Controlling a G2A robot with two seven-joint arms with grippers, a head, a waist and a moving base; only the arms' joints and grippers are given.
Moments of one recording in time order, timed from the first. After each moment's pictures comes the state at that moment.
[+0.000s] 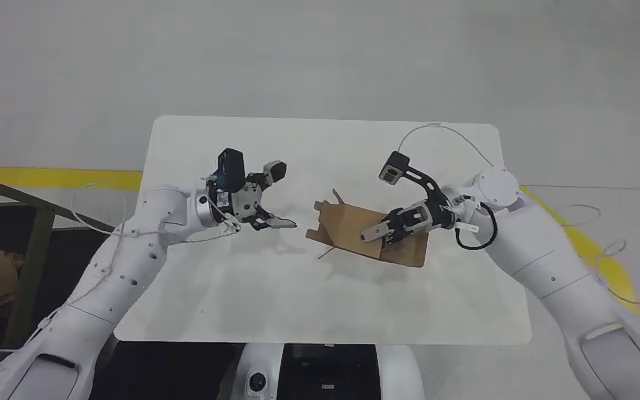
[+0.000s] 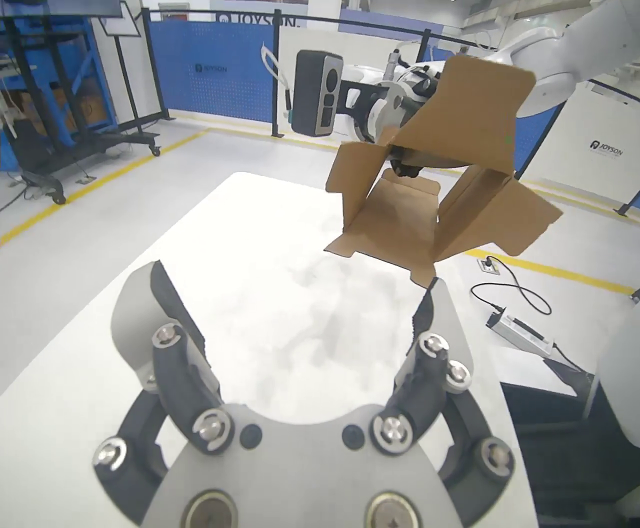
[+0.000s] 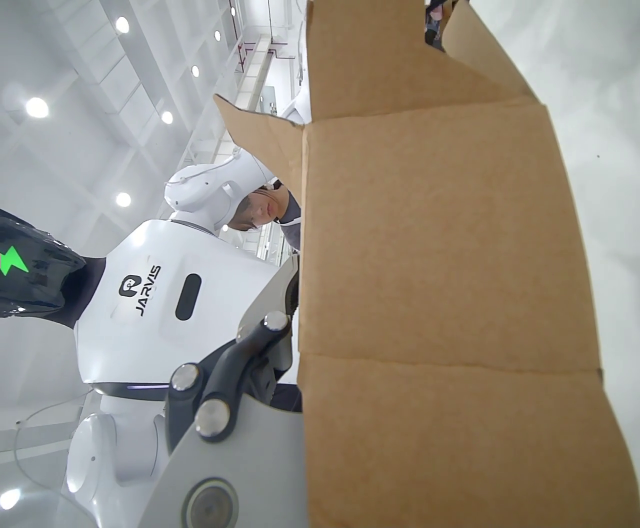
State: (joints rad) left arm 1.05 -0.85 -1.03 -1.42 1.16 -1.01 0.40; right arm -0.68 -1.04 0.67 -1.20 0.90 -0.28 1.54
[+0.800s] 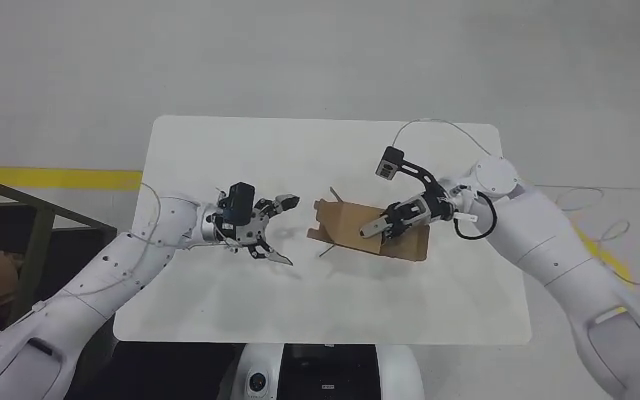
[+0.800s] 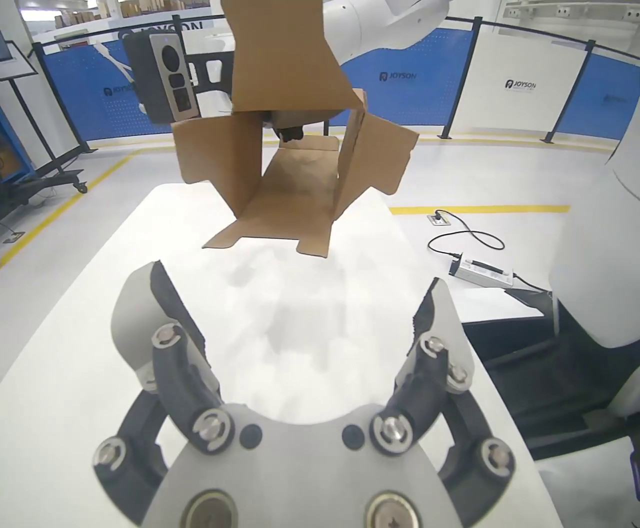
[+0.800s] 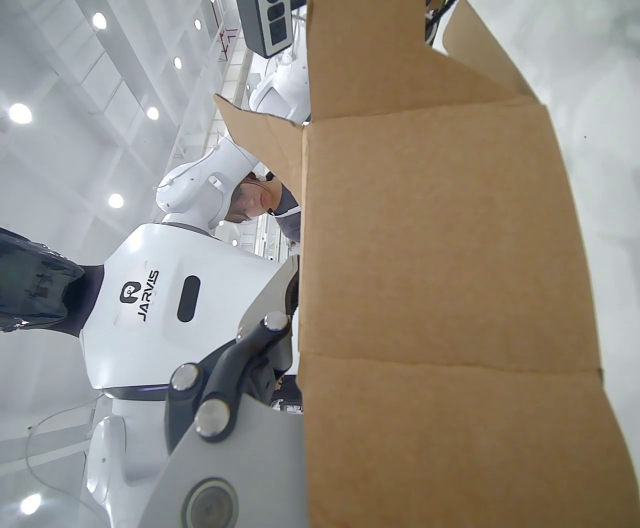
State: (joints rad) left arm 0.92 -0.77 -0.71 -1.38 1.44 -1.01 0.81; right arm -0.57 -1.03 0.54 -1.15 0.96 -0.28 1.54
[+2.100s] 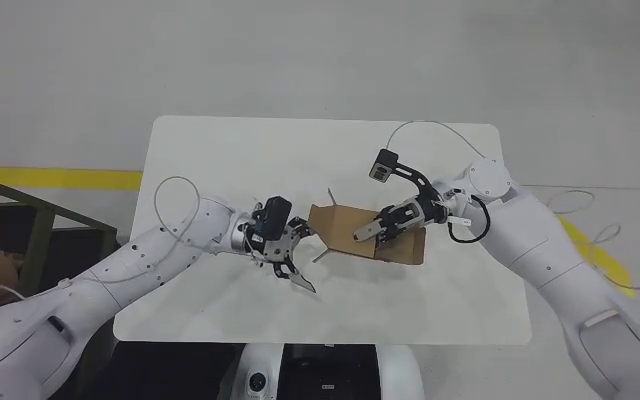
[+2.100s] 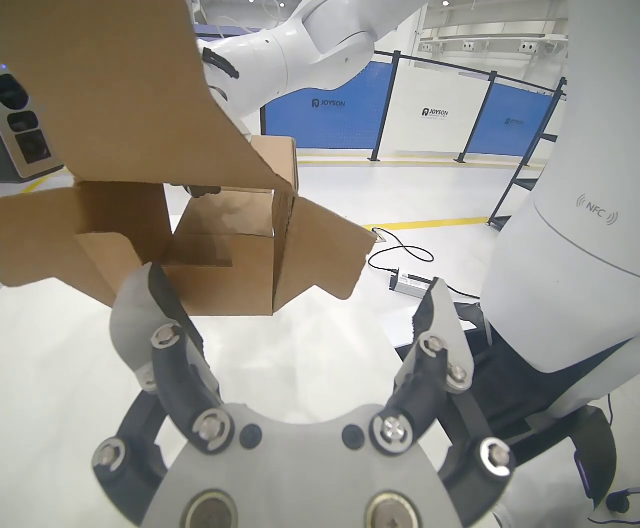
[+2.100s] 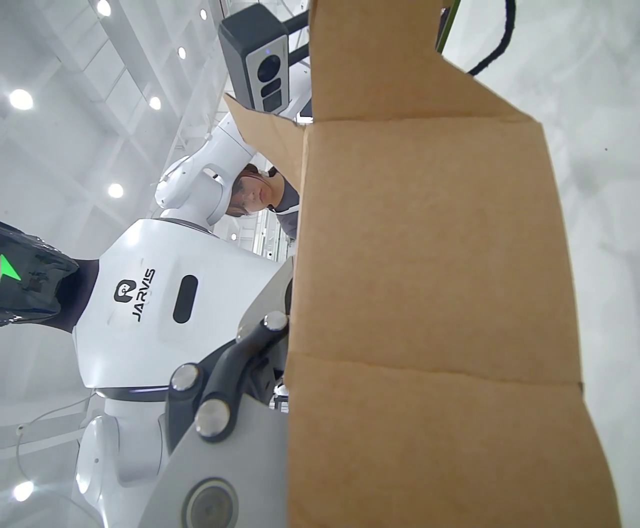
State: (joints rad) left arm 0.72 -0.79 -0.39 -1.43 1.32 -1.01 0.81; right arm -0.61 -1.06 0.59 -1.17 0.93 -0.28 1.54
